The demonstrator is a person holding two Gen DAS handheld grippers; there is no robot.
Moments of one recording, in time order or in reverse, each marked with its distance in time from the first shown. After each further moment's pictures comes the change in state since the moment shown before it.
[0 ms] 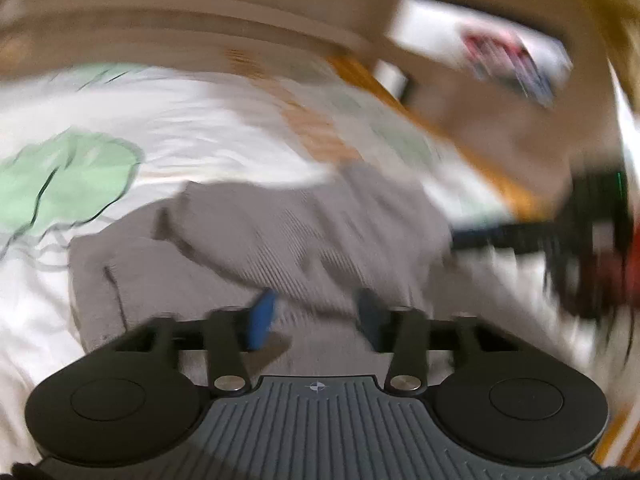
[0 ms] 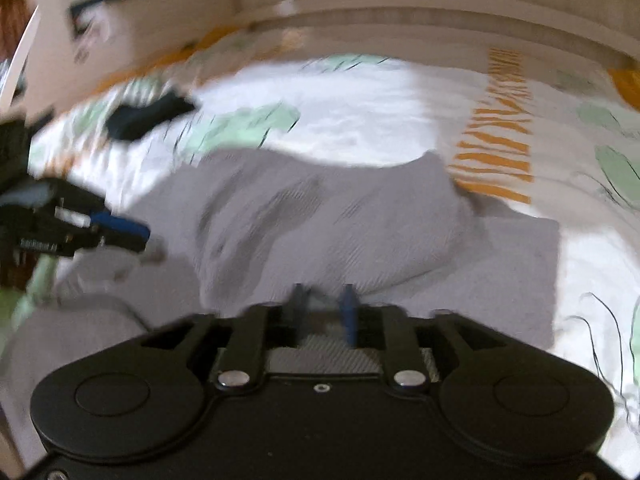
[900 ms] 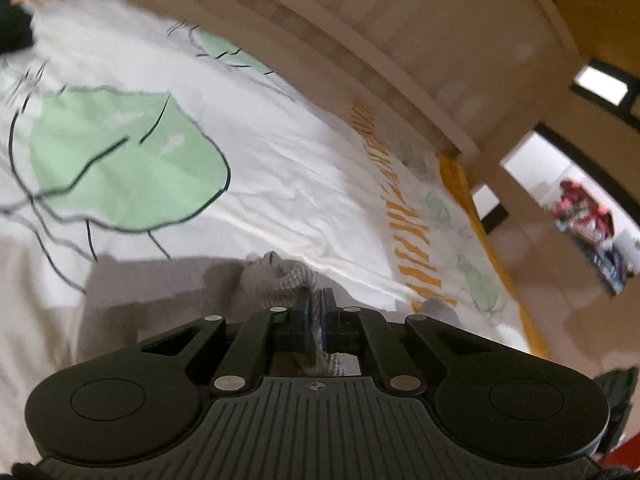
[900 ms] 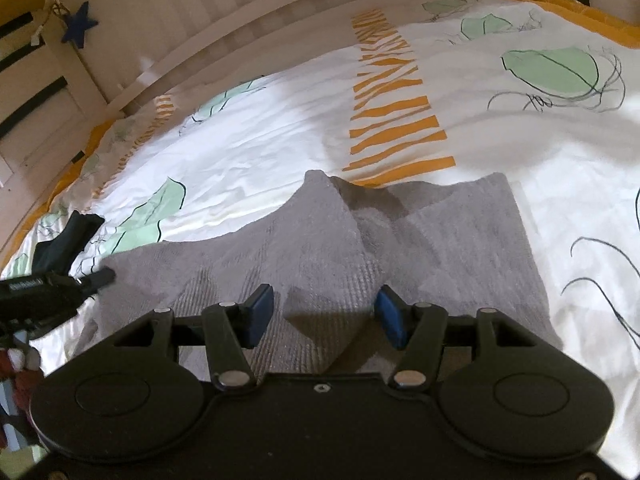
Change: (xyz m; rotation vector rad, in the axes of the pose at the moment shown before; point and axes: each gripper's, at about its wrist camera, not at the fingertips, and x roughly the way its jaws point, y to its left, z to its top) left arm 0.044 0.064 0.036 -0.377 -0.143 0.110; right arm 0.048 -0.044 0.014 0.376 -0.031 -0.136
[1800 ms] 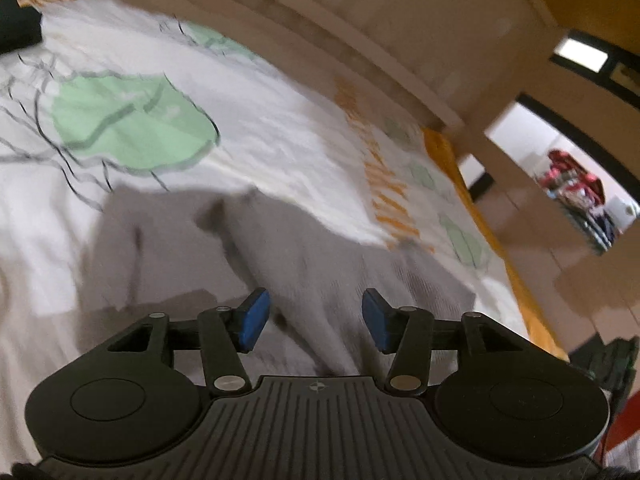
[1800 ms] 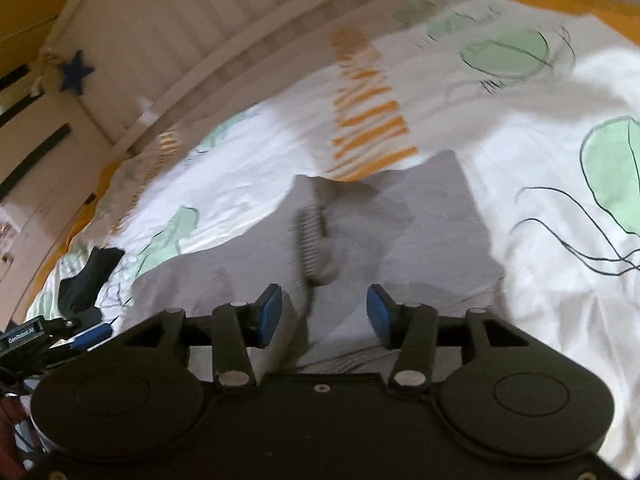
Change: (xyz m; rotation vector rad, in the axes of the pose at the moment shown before) left arm -0.043 -0.029 -0.057 0.026 0.054 -0.009; right arm -0.053 -0.020 -0.038 0.108 -0.085 0.067
